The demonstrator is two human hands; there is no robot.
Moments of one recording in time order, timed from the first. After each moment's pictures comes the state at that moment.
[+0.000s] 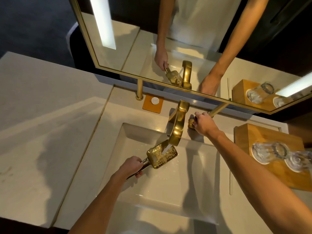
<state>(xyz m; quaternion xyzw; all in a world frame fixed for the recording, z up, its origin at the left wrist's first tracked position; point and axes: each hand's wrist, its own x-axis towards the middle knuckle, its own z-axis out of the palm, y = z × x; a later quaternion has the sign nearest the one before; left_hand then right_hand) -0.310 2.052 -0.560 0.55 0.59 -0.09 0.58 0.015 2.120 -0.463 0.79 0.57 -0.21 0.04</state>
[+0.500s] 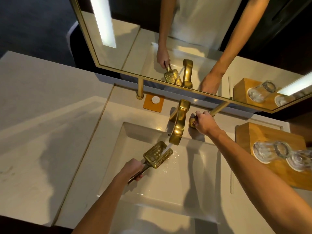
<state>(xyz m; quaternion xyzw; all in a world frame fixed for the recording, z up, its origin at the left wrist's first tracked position) -0.304 2.041 -0.554 0.40 0.67 -0.07 0.62 0.017 2.120 -0.465 0.79 0.57 -0.21 0.05</state>
